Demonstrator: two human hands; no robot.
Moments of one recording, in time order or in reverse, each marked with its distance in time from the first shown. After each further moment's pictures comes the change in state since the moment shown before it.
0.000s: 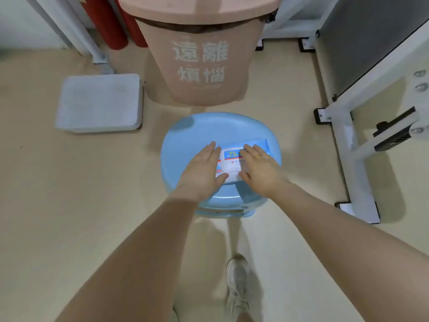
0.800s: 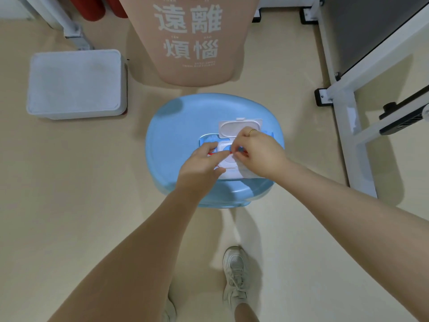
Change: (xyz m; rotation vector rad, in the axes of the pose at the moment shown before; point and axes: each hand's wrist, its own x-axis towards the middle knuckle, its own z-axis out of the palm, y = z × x) left_hand 0.018 -0.011 0.041 -0.186 0.102 0.002; right_hand 0.034 0.011 0.004 0.192 0.077 -0.029
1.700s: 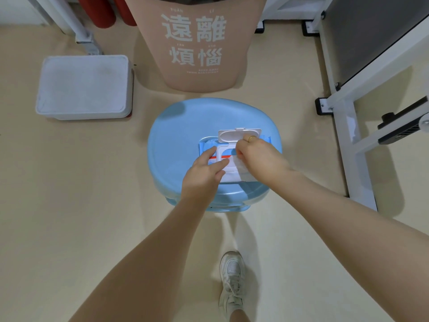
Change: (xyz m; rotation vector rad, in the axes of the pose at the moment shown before) left_hand -0.013 0.008 0.016 -0.055 0.074 -0.123; right_hand -0.012 -0.010 -0.008 -0.265 -0.055 -0.009
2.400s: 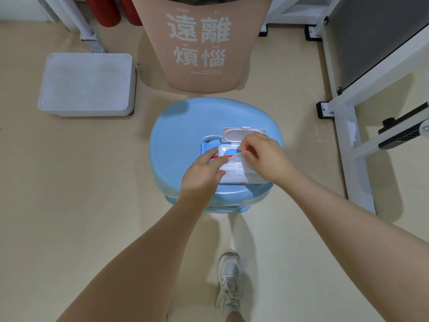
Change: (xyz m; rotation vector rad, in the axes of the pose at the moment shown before) left_hand -0.005 0.007 -0.010 -0.008 -0.013 -0.028; right_hand -0.004 0.015 0.007 0.421 0.171 -0.009
